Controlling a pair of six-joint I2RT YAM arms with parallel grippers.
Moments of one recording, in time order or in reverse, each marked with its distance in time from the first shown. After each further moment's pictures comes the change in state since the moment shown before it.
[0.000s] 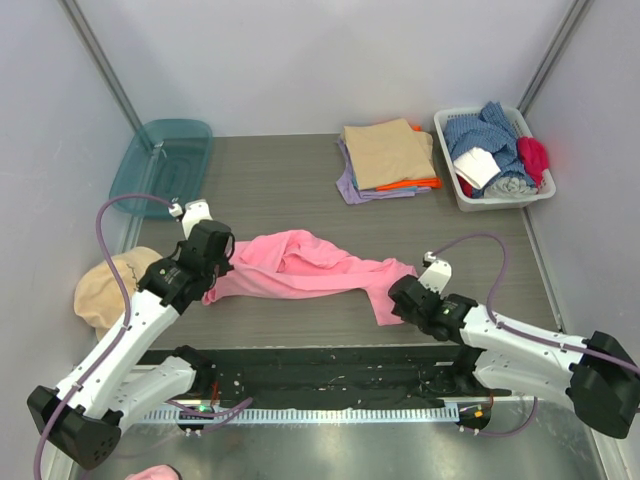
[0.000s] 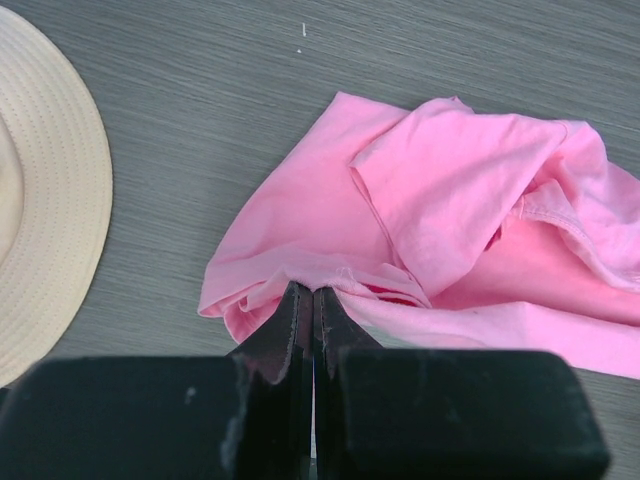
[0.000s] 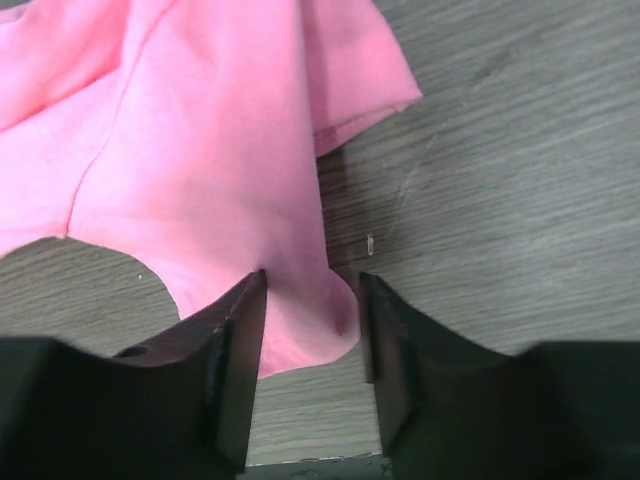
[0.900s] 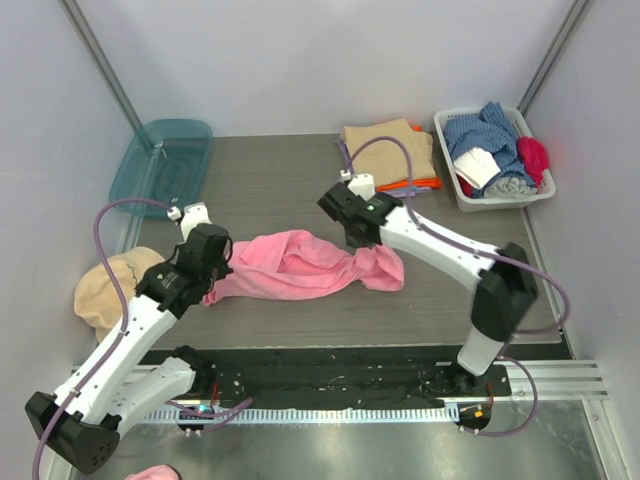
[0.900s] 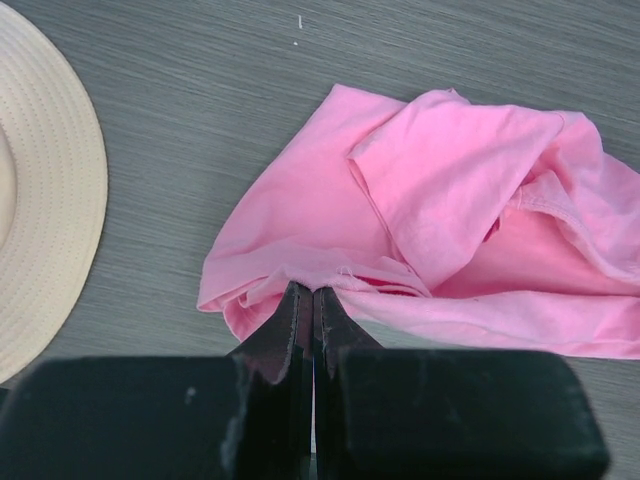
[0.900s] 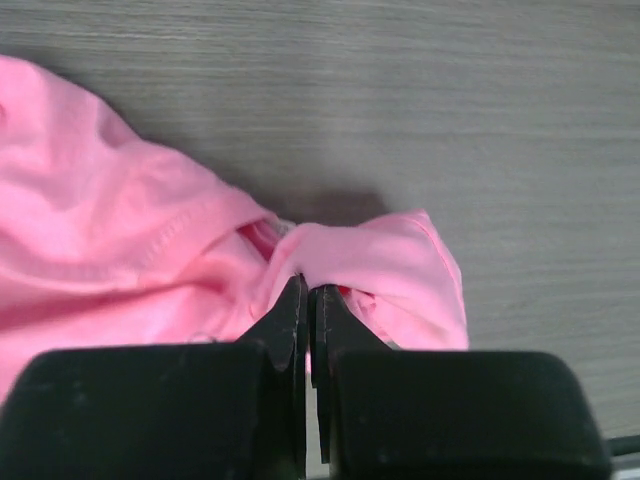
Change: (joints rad) left arm 0.000 -0.029 -0.018 -0.002 0.015 0.000; right arm -0.049 0.704 1.040 -0.409 0.028 -0.446
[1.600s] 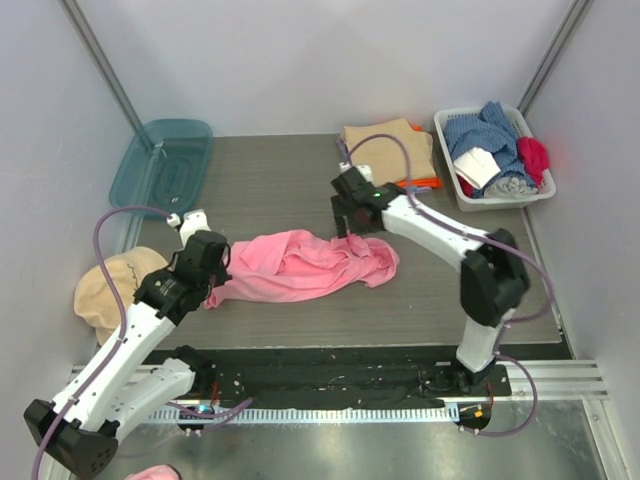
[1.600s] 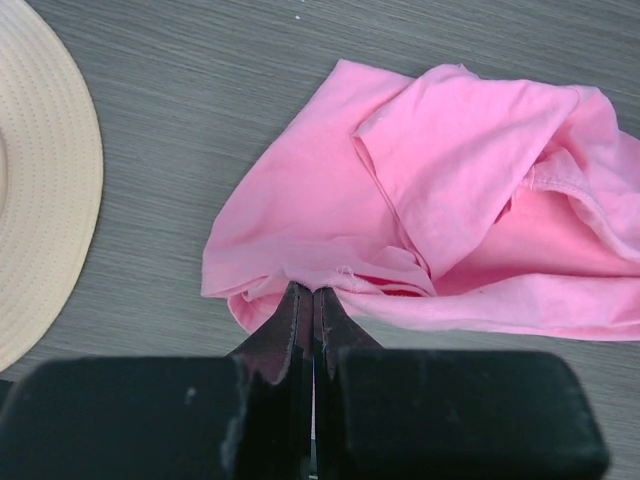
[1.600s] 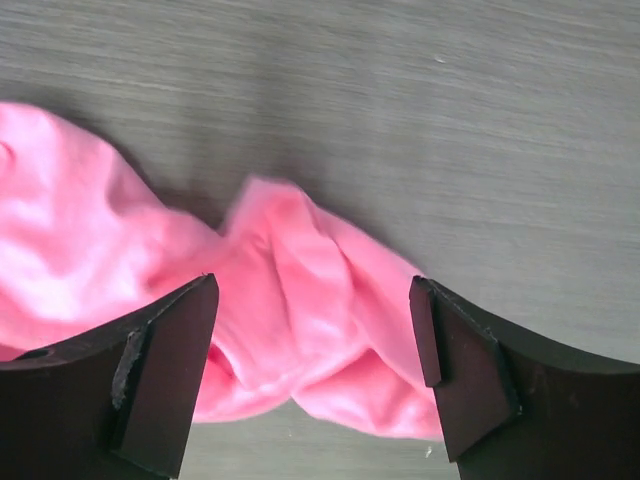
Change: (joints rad) left arm 0.001 -0.055 -0.049 -0.014 0.020 -0.005; right arm -0.128 0.215 0.091 0.191 -0.189 -0.280
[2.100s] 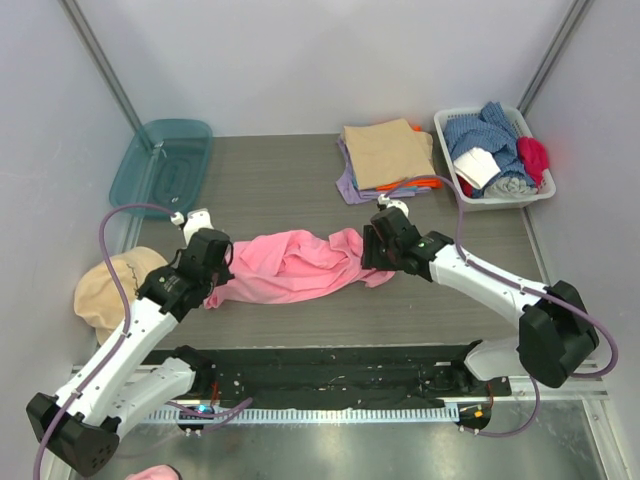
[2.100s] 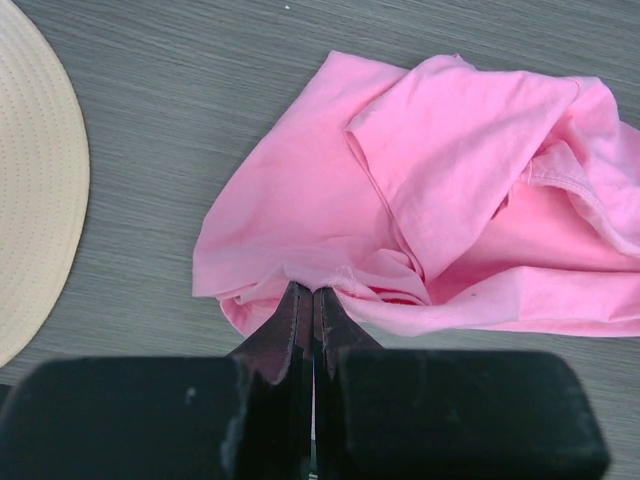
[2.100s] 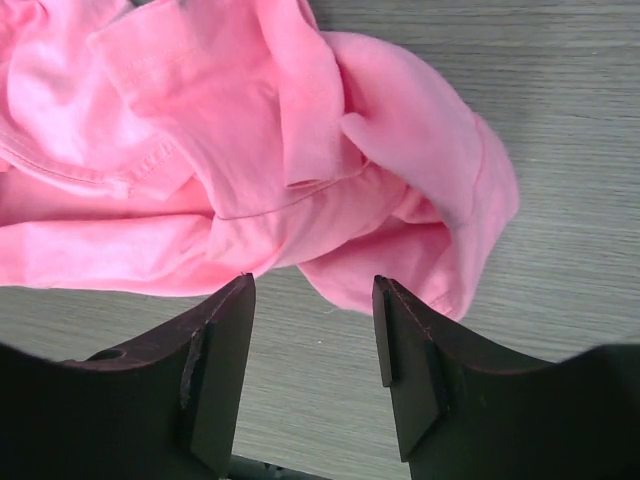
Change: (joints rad) left arm 0.000 0.033 0.000 0.016 0.023 0.001; right arm -0.035 -0.525 -0.627 0.269 -0.191 0.198
